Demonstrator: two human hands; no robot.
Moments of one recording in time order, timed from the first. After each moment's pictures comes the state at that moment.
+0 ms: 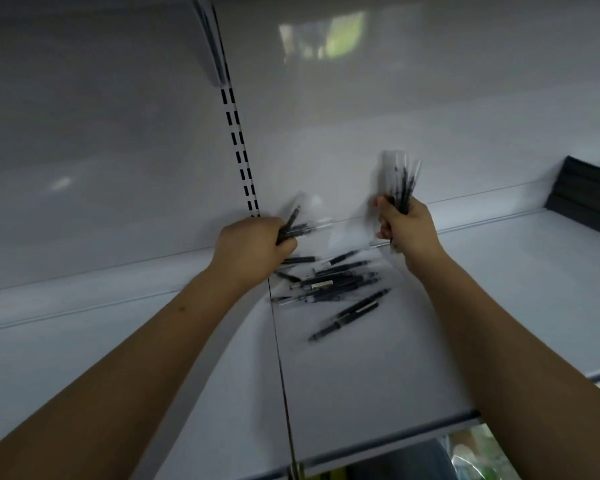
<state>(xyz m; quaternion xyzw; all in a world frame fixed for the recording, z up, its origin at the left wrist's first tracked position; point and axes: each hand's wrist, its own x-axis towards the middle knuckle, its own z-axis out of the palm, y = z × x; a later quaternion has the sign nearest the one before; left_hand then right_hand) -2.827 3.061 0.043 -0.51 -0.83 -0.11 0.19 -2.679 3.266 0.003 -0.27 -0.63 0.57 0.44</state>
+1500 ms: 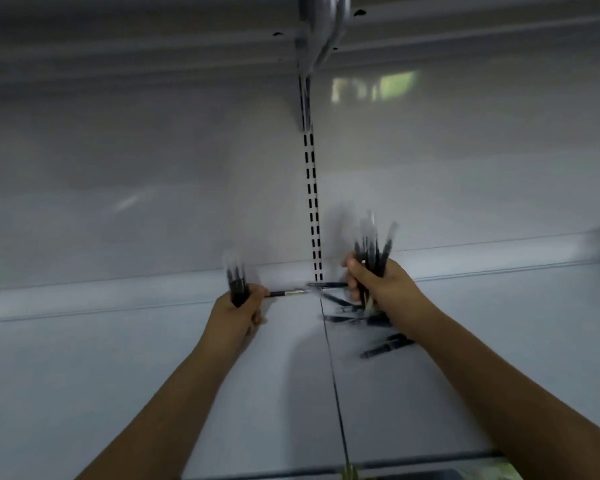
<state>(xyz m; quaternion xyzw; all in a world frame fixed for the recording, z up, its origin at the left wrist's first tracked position) -2.836 2.946 -0.010 -0.20 -0.70 -0.68 -0.10 -2.702 3.149 0.015 -0.11 -0.71 0.64 0.27</state>
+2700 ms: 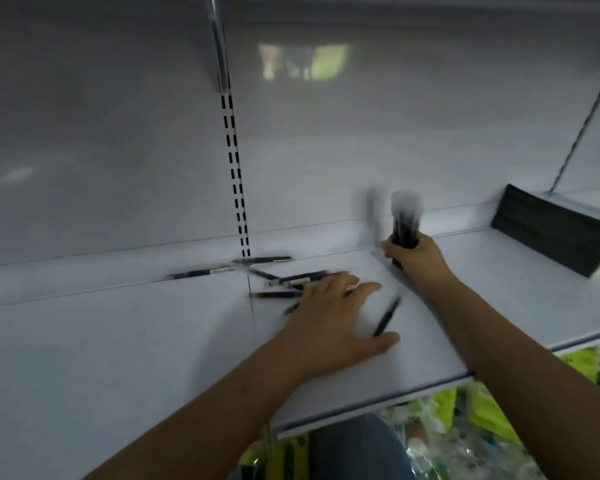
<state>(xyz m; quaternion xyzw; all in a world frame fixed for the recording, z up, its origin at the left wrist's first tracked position) -2.687 3.059 -0.018 -0.65 -0.73 -0.18 0.01 -2.600 3.258 -0.007 -0.36 -0.70 0.48 0.38</state>
